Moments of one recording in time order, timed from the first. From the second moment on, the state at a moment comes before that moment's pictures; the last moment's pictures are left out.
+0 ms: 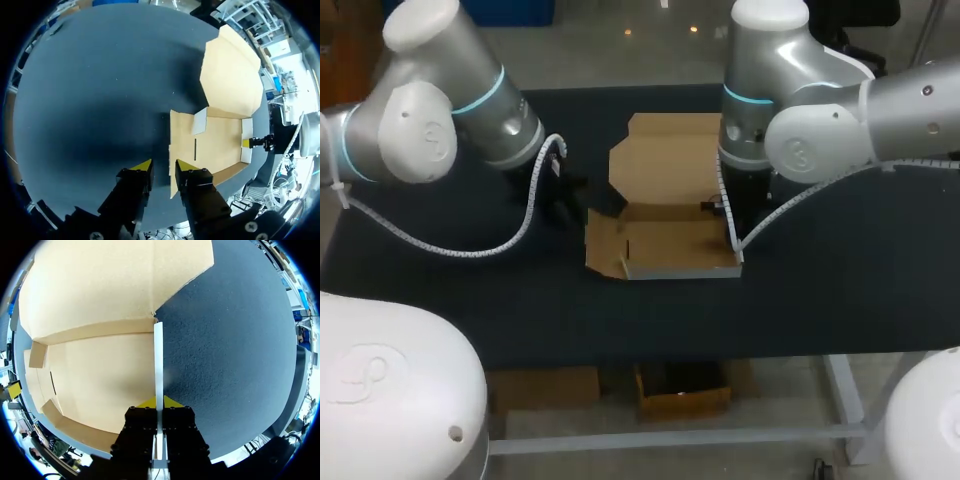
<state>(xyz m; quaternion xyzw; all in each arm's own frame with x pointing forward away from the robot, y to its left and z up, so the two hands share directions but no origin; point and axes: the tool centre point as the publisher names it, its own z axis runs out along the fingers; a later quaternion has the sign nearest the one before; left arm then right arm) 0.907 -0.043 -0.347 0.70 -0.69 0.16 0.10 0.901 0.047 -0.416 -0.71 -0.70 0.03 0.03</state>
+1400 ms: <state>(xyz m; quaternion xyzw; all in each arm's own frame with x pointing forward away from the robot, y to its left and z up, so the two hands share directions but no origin) 0.911 -0.070 -0.378 0.61 -0.67 0.30 0.28 0.901 0.047 -0.416 -0.71 -0.70 0.03 0.03</state>
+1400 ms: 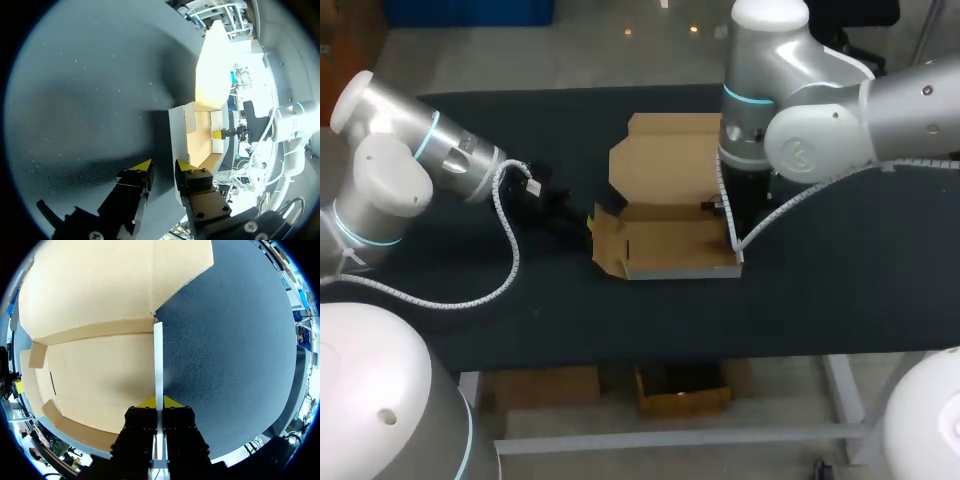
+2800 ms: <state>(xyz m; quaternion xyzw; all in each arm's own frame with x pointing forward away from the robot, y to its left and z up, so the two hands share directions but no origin) 0.908 -0.138 -0.370 0.61 -0.70 0.28 0.24 0.901 0.047 -0.416 -0.71 -0.70 0.03 0.03</state>
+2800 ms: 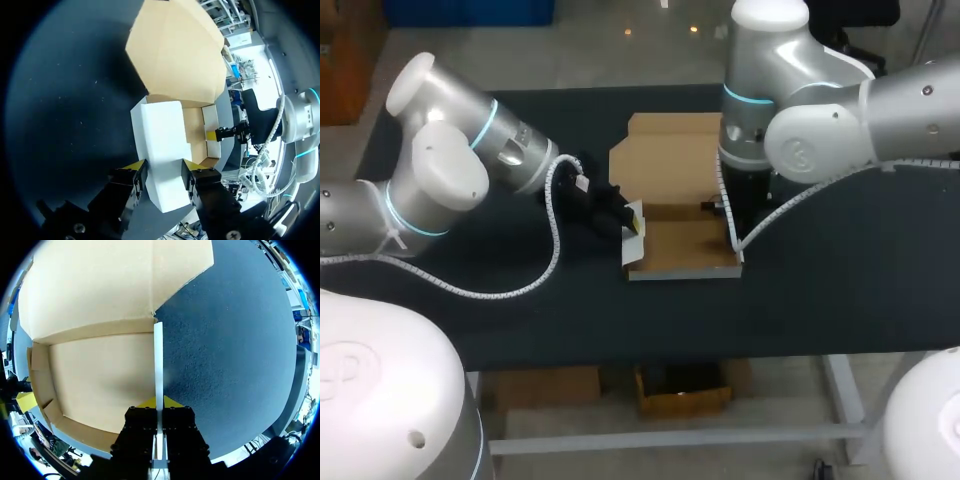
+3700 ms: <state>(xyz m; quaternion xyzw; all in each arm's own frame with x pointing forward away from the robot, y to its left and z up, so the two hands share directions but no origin) 0.906 -0.142 -0.378 0.67 -0.69 0.23 0.15 0.901 0.047 -0.416 -0.71 -0.70 0.03 0.03</state>
